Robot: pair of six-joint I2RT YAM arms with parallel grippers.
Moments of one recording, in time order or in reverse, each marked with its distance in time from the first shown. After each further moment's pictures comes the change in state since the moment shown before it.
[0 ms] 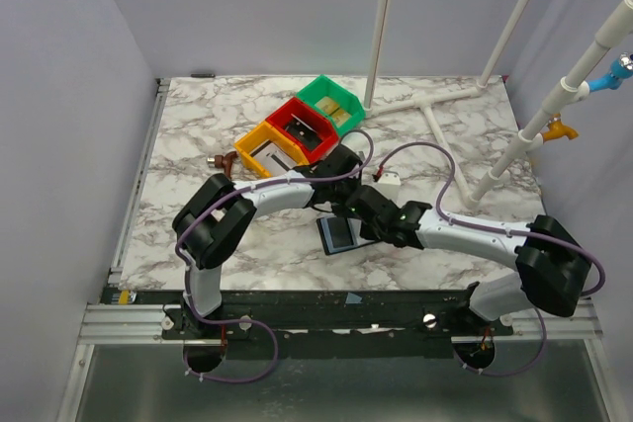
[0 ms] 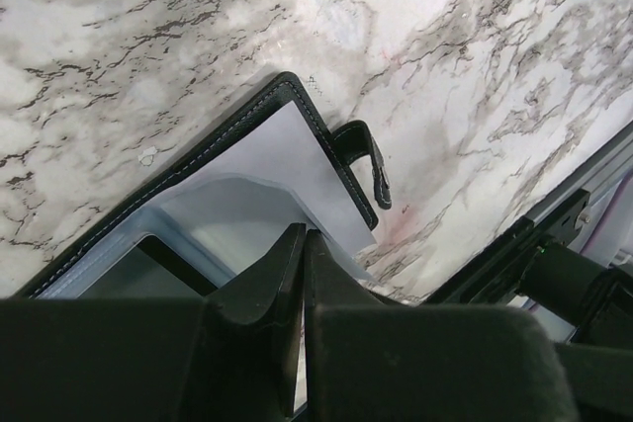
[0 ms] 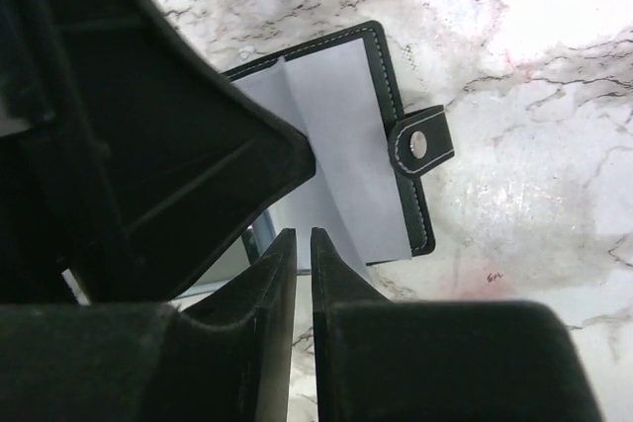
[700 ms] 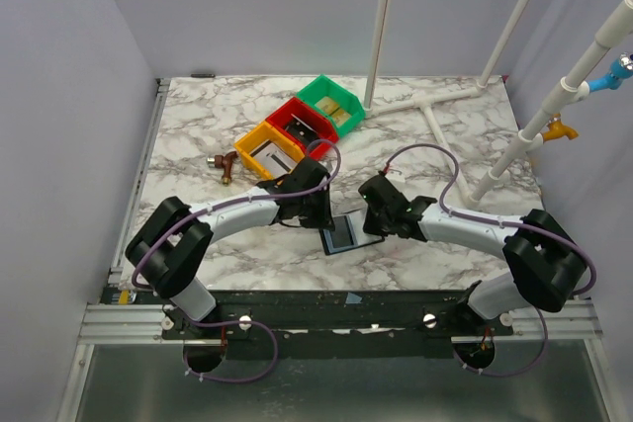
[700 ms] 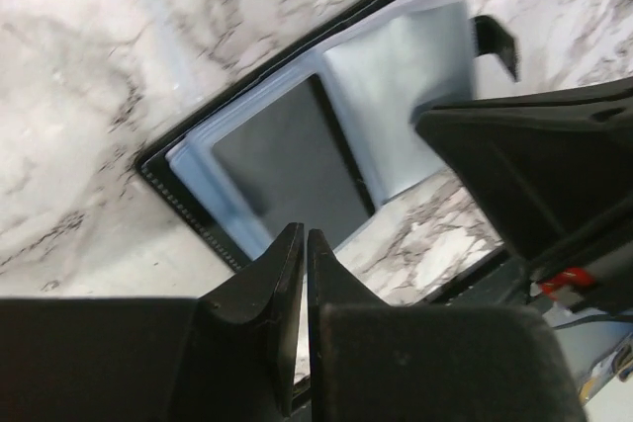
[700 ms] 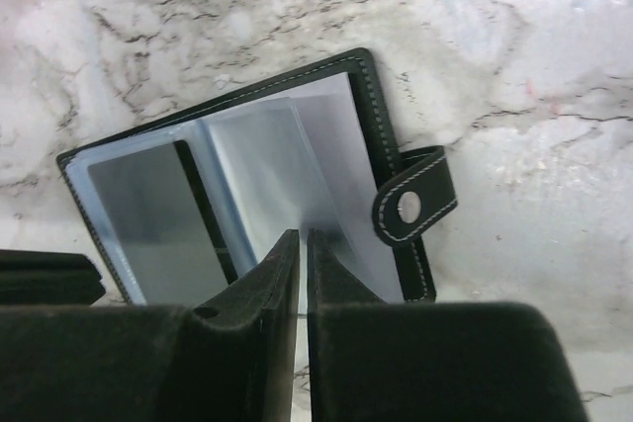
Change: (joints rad) left arm 0.060 -0.274 -0.264 -0.030 -0.072 0.050; right arm -0.148 0.043 -0.074 0.153 -0.179 -0.050
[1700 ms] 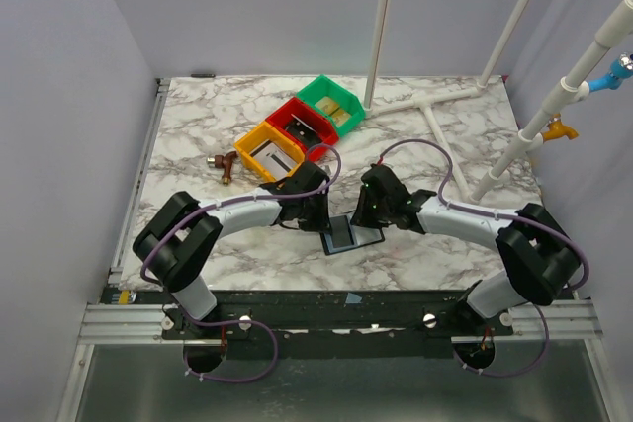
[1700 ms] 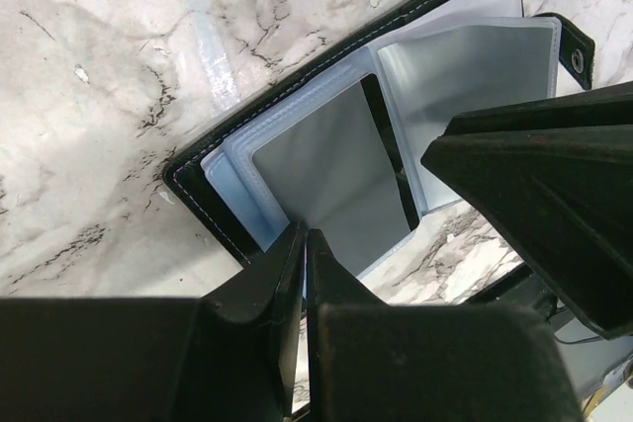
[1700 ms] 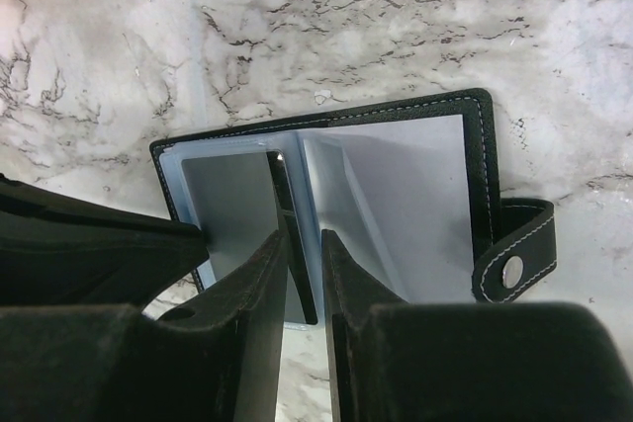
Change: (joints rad) left arm 0.008 0.033 -0.060 0.033 -0.003 0.004; right arm -0.064 0.042 0.032 0.107 -0.219 -0.072
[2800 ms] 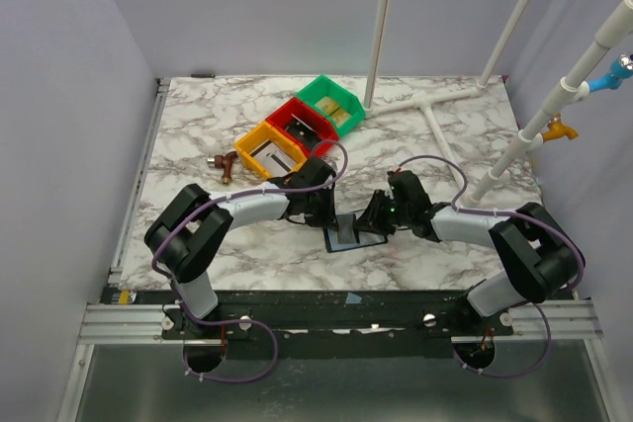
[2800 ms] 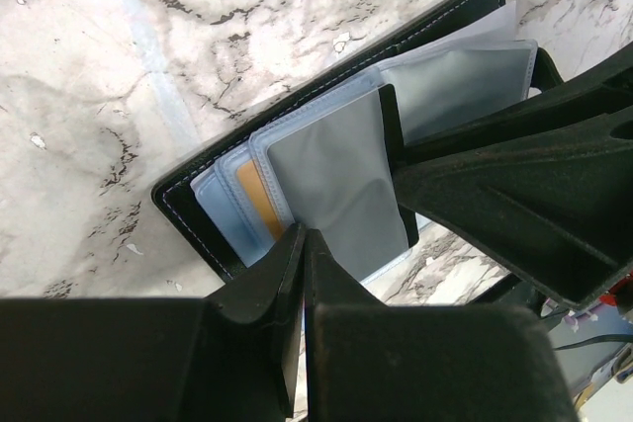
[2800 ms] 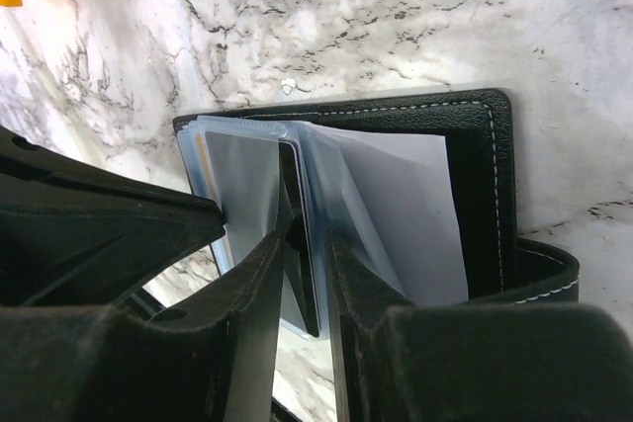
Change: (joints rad) left arm 0.000 0.078 0.073 0.009 0.017 0.001; right arm -0.169 0.007 -0.215 0.323 -0.324 0.075
